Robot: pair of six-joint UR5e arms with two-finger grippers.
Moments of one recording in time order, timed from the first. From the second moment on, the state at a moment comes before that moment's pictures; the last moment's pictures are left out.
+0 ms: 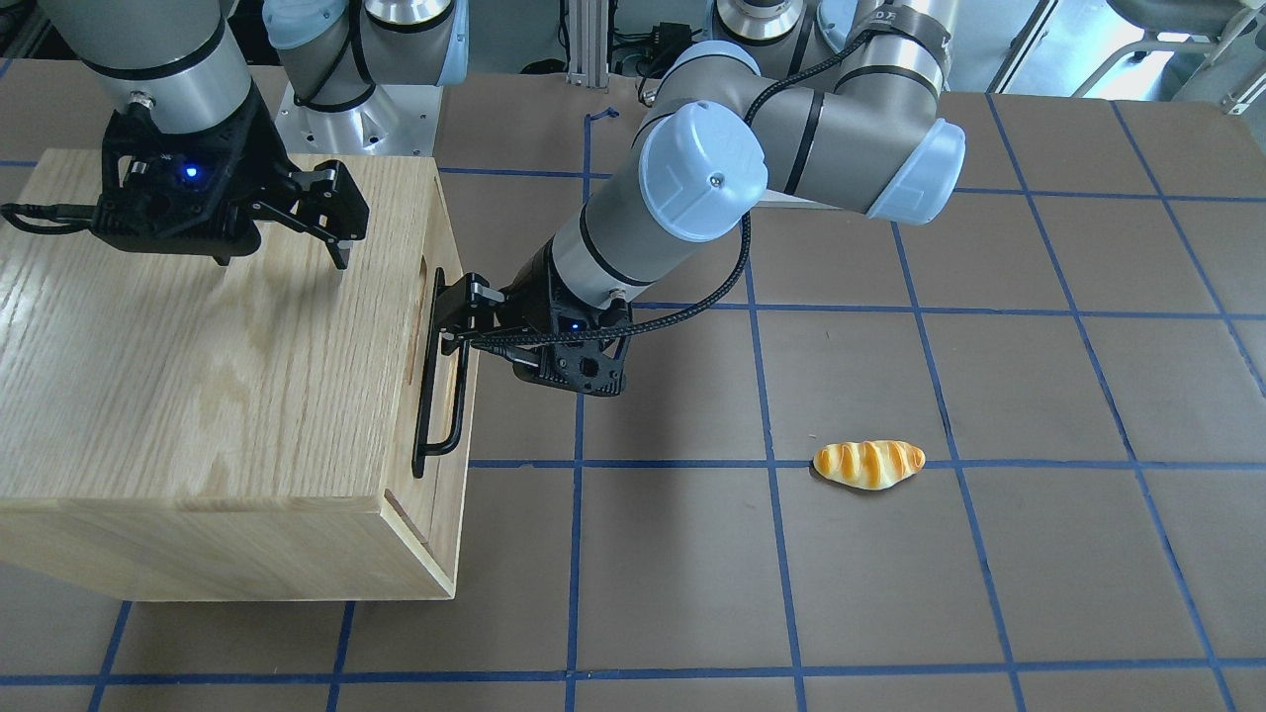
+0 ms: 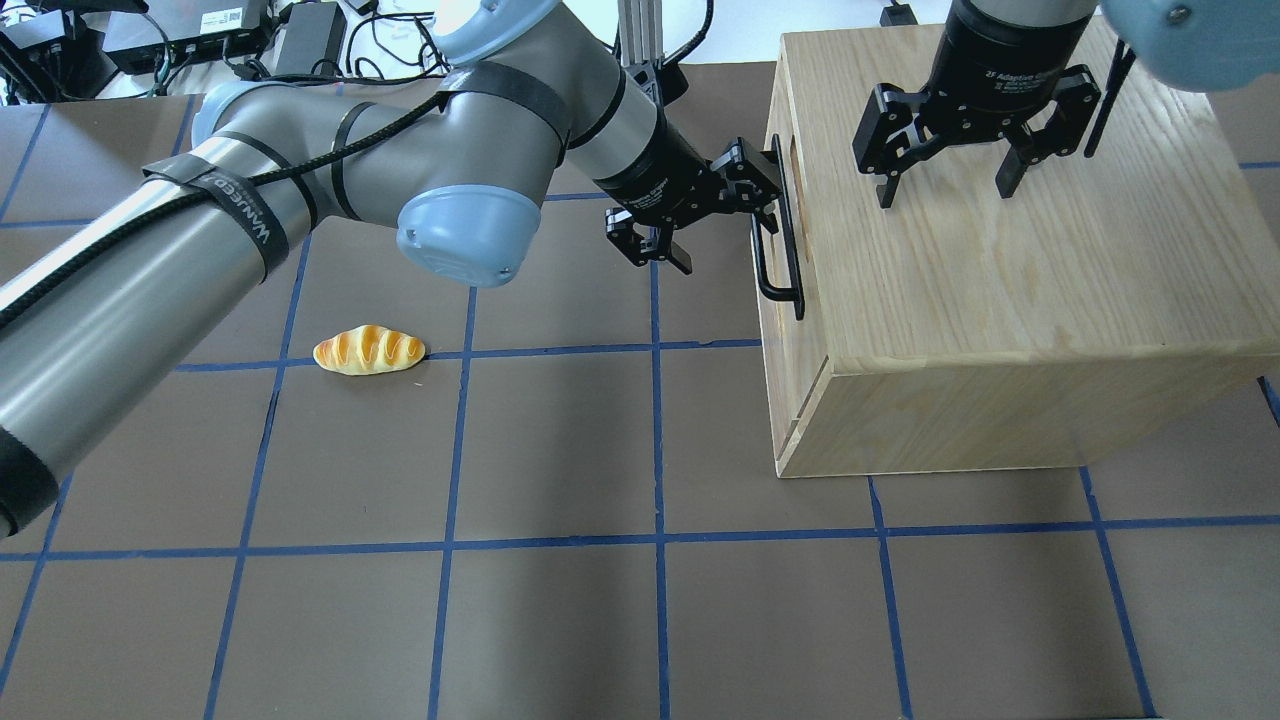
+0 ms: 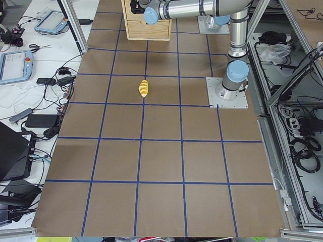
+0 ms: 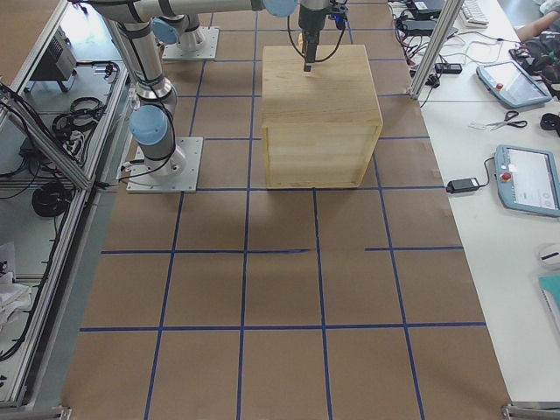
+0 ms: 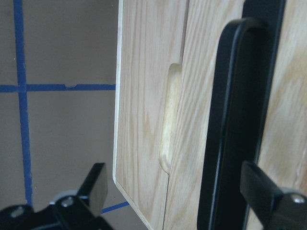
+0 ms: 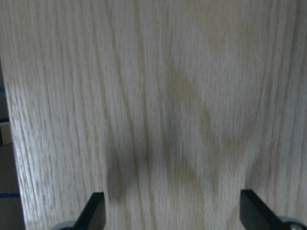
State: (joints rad) left arm -1.88 -1.92 -1.55 -1.09 1.02 -0.43; right arm 1.60 -1.49 1.43 -1.47 -1.61 0.02
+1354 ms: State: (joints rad) left arm -1.89 -1.93 -1.55 -1.06 1.14 -0.37; right arm 1.60 -1.49 1.43 -1.47 -1.61 0.02
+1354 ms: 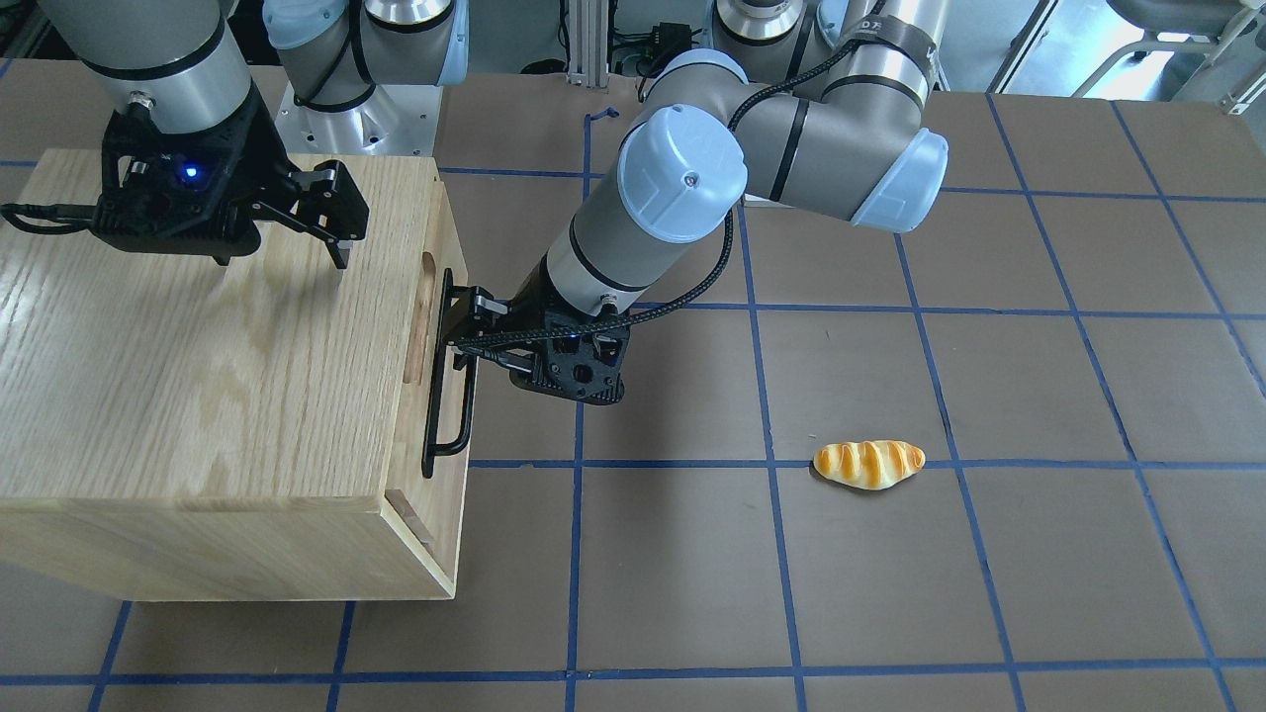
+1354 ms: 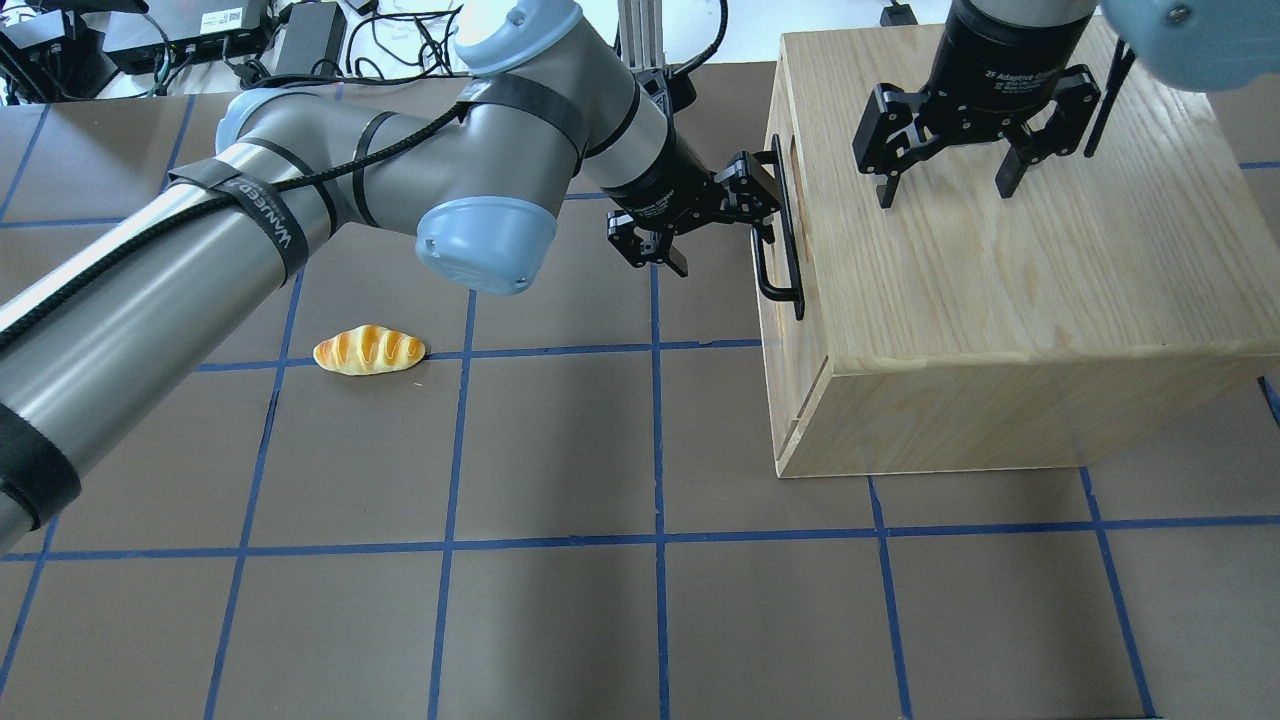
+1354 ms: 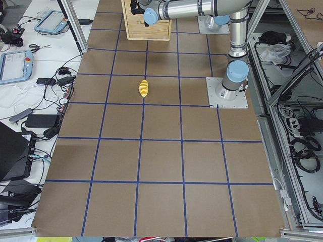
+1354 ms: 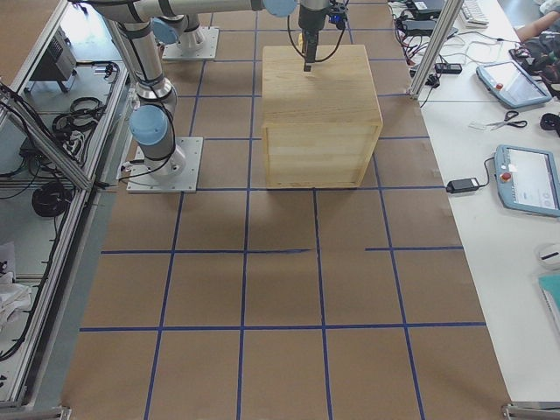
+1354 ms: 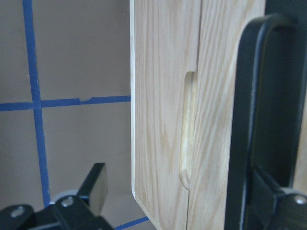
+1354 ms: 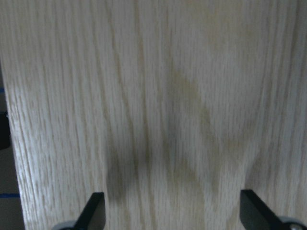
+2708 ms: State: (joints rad) left arm -1.76 -1.90 -1.56 -1.10 1.23 -0.21; right arm 1.60 -1.49 1.43 -1.47 -1.61 0.02
